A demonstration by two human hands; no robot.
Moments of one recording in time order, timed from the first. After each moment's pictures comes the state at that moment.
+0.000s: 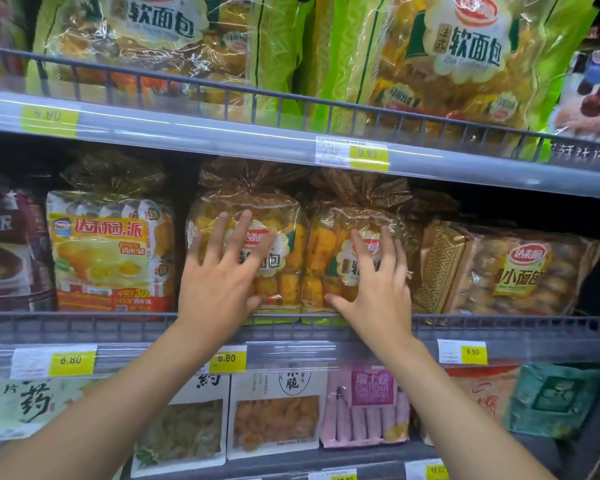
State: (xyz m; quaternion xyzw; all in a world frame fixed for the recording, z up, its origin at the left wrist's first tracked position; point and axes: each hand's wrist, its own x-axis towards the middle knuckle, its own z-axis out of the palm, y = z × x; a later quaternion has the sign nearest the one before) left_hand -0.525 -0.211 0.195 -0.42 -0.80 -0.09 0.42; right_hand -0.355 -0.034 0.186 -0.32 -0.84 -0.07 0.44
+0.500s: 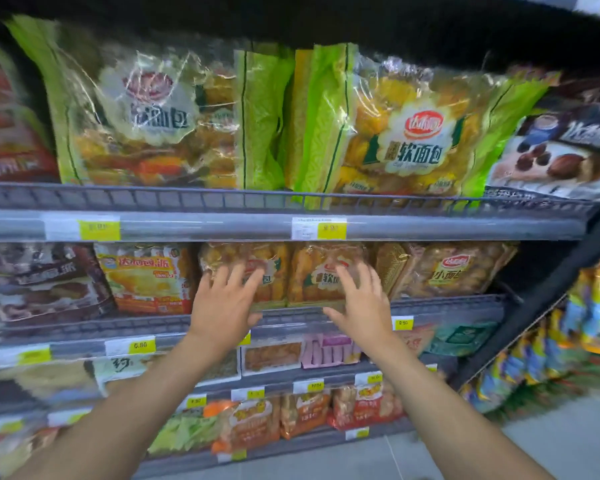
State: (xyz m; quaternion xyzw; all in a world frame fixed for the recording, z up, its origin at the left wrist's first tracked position) left_hand -0.469 -0.267 0.300 -0.47 -0.86 -0.01 0.17; right_hand -0.283 -0.080 0.290 -0.37 -0.92 0.04 0.14
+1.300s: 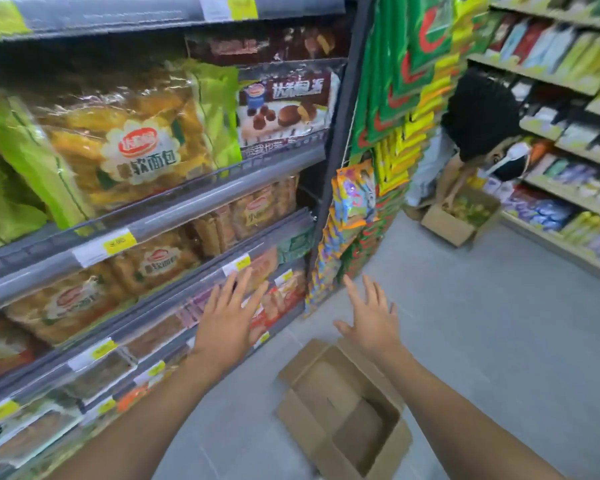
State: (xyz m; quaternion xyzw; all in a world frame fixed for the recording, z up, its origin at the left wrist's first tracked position) left_hand -0.203 -0.209 0.374 -0.75 -0.66 -0.05 0.03; right_hand 0.083 -0.150 0.370 -0.66 -0.74 0.11 0.00
